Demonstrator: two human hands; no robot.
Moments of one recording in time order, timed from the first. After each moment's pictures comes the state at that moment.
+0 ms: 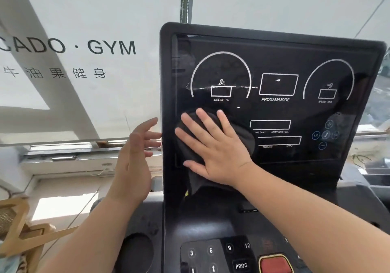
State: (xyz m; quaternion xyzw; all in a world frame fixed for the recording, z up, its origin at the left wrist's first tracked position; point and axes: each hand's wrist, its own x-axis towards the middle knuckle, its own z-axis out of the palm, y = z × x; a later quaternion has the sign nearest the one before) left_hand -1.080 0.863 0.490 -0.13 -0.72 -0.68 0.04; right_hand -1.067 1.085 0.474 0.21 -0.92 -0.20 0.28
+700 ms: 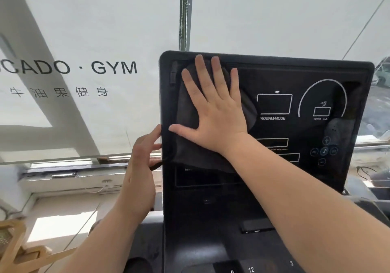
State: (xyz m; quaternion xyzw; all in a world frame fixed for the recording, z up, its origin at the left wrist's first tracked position) left_hand -1.086 0.878 0.509 -0.16 -0.68 -0.71 0.01; right_hand -1.120 1.069 0.577 0.06 -0.94 -0.11 0.33
